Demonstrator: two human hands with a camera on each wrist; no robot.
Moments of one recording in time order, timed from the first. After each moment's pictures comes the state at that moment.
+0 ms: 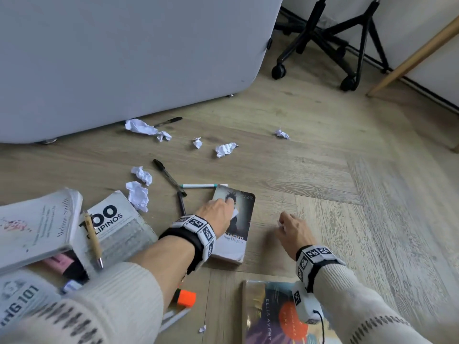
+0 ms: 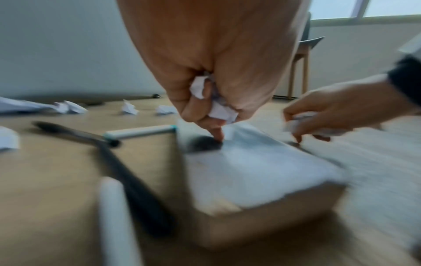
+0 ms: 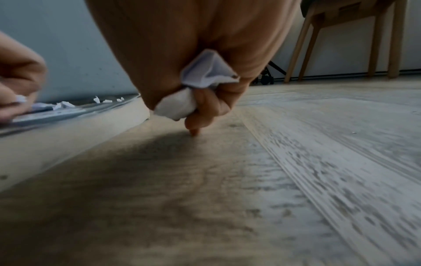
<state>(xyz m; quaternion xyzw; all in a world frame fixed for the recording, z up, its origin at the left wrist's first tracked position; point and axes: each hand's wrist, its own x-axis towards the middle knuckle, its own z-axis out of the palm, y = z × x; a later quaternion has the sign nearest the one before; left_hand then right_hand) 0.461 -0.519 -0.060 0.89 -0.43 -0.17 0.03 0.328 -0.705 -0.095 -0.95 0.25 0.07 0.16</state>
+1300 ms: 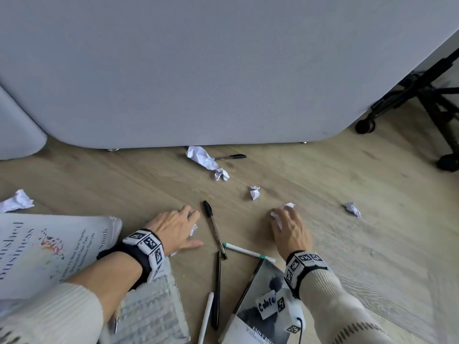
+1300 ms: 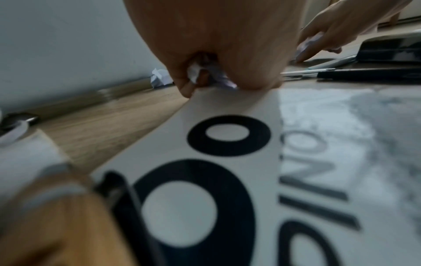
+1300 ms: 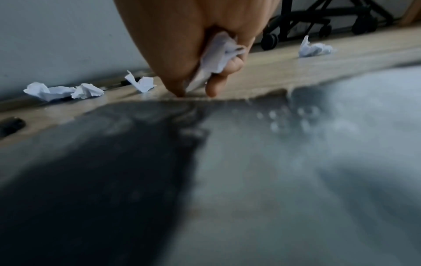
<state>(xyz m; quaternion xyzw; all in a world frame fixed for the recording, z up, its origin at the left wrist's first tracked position) 0.627 -0.388 -0.115 0.93 -0.31 -0.18 -0.03 0.568 -0.683 -0.114 -0.99 0.14 0.02 0.08</state>
